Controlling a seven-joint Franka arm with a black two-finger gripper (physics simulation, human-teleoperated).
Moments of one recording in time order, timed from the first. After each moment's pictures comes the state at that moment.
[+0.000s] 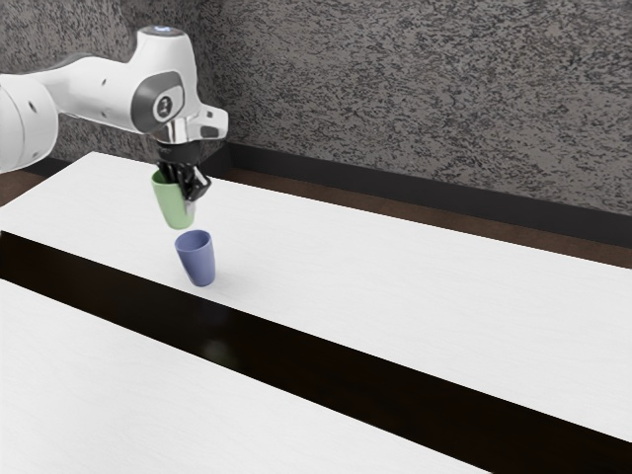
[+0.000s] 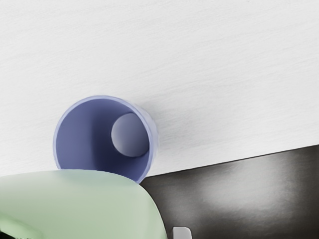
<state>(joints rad) 0.15 0.38 -0.02 -1.50 0.15 1.88 0.30</state>
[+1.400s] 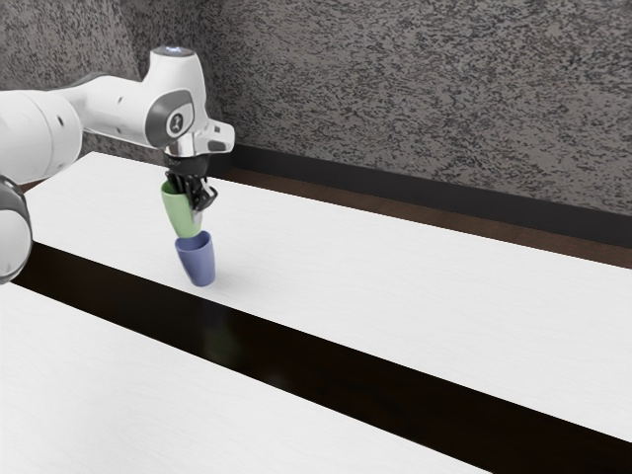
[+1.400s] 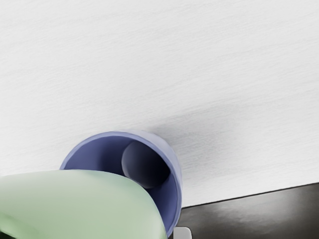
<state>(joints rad) 0.16 0.51 0.00 -1.41 0.15 1.92 0.34</state>
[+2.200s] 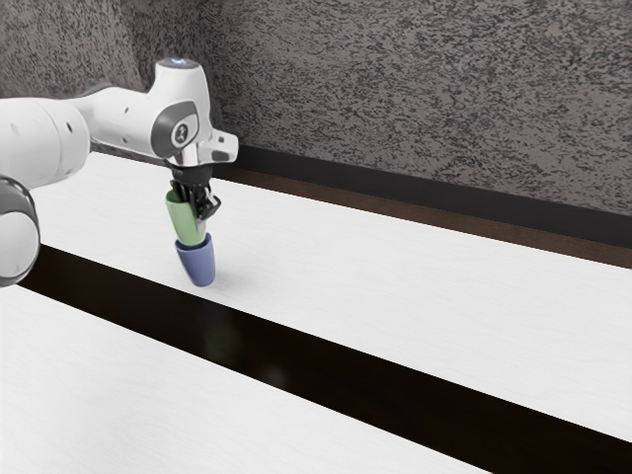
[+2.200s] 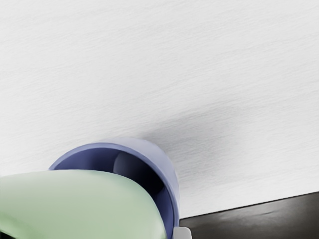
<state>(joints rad) 0.16 0.54 0.00 -1.41 0.15 1.94 0.35</state>
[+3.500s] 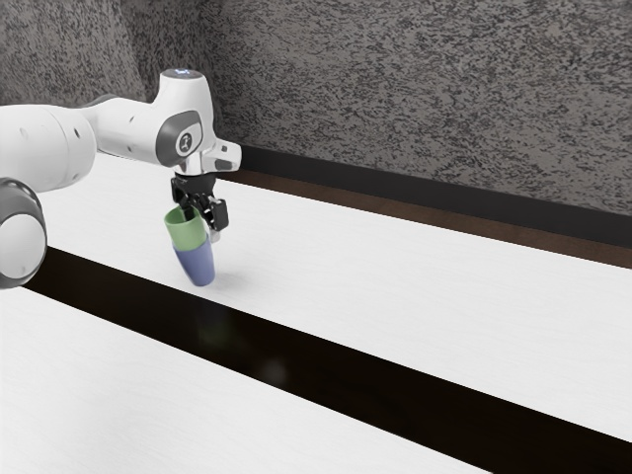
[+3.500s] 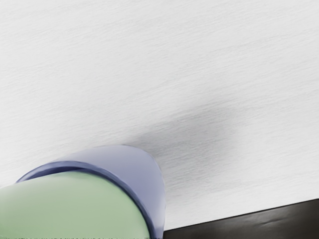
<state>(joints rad) 0.16 0.57 0.00 -1.41 0.13 1.96 0.36</state>
